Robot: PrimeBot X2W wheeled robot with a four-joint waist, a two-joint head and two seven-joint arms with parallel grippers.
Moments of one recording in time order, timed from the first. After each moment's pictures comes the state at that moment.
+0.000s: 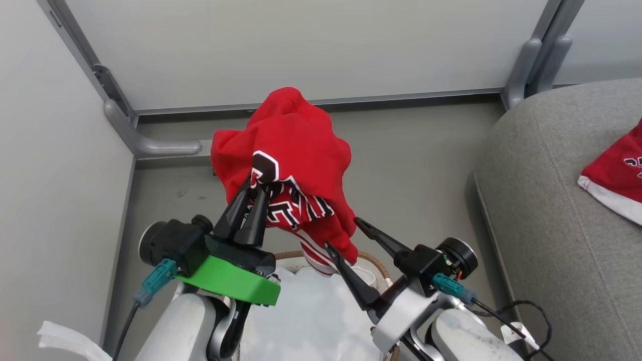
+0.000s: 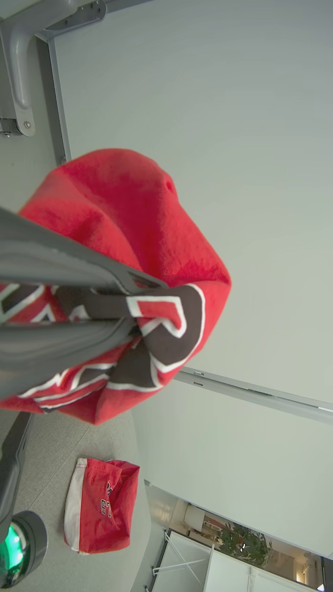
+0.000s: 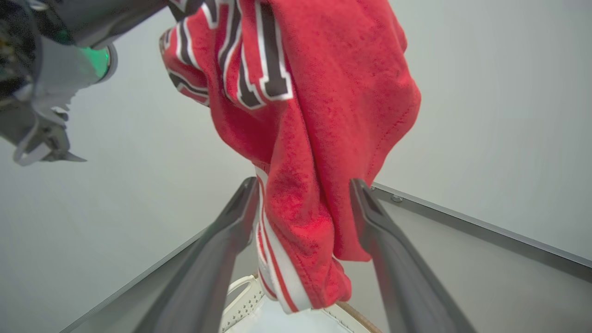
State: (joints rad) left arm -0.27 0.13 -0.43 0.10 -0.43 -0.13 -0.26; right arm -0.30 -0.05 0.56 0.32 0.21 0.13 -0.26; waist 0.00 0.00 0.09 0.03
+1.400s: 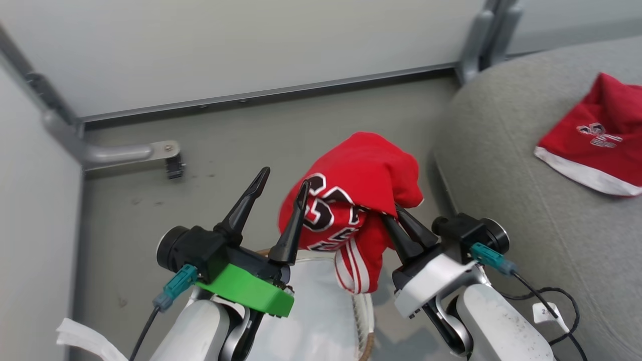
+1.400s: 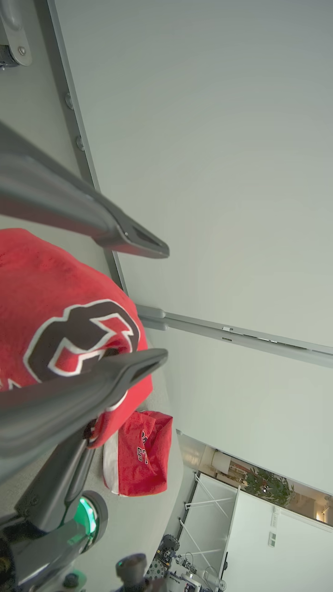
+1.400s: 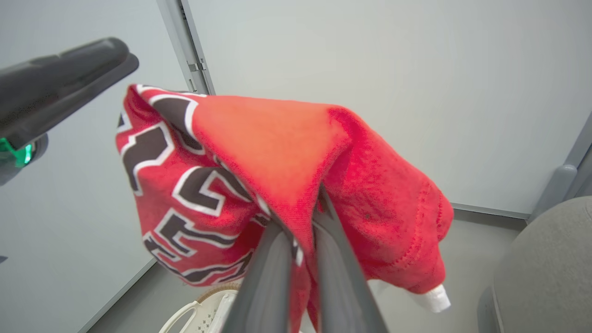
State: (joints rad) left arm -0.27 0.14 -0.49 0.12 -0.42 -0.13 -0.26; right arm -0.34 -0.05 0.43 0.31 0.27 0.13 -0.26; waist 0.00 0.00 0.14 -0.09
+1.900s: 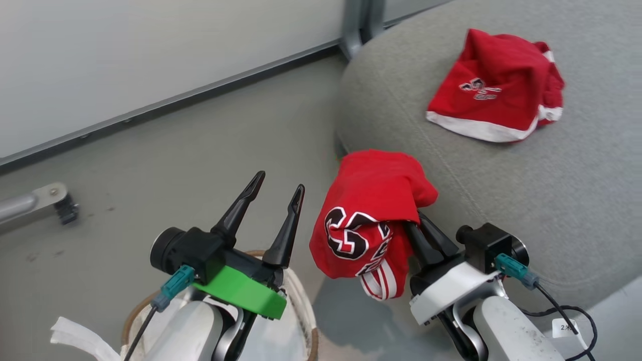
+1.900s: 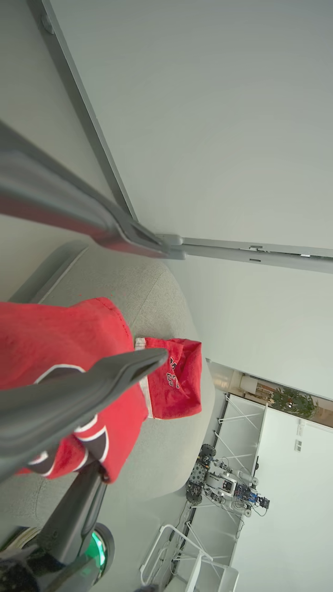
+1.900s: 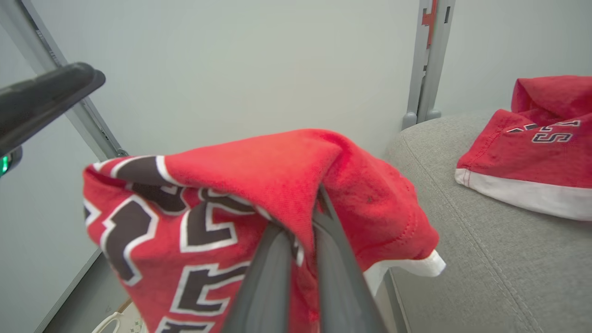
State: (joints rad) left arm -0.28 0.17 -0.50 0.14 -0.42 -0.13 -0.26; right arm -0.26 -0.05 0.35 0.27 0.28 0.13 -0.26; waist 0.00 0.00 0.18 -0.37
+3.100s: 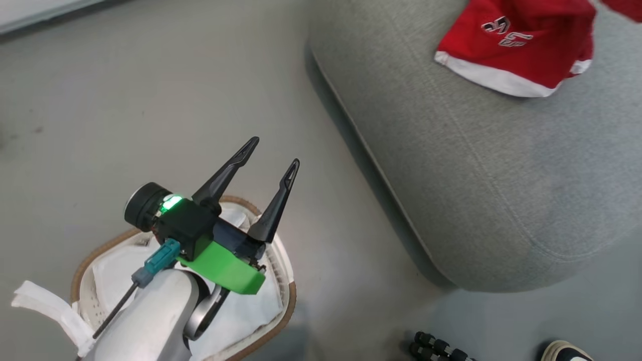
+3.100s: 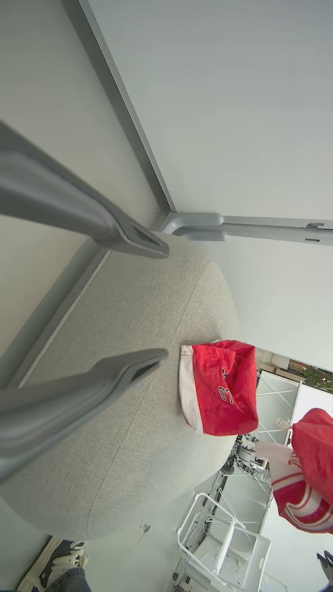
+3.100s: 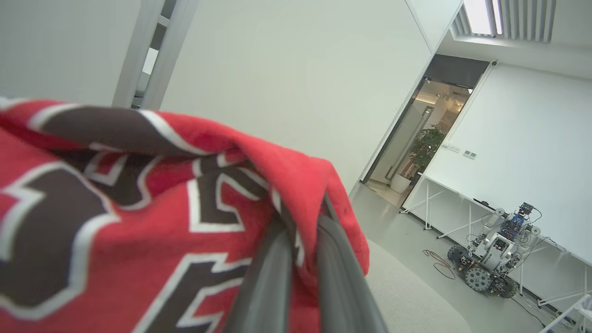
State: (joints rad) left arm -0.42 0.32 -0.61 0.10 -0.41 -0.13 -0.26; right arm -0.85 -0.30 -0.41 0.30 -0.13 0.13 -0.18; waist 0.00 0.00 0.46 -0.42
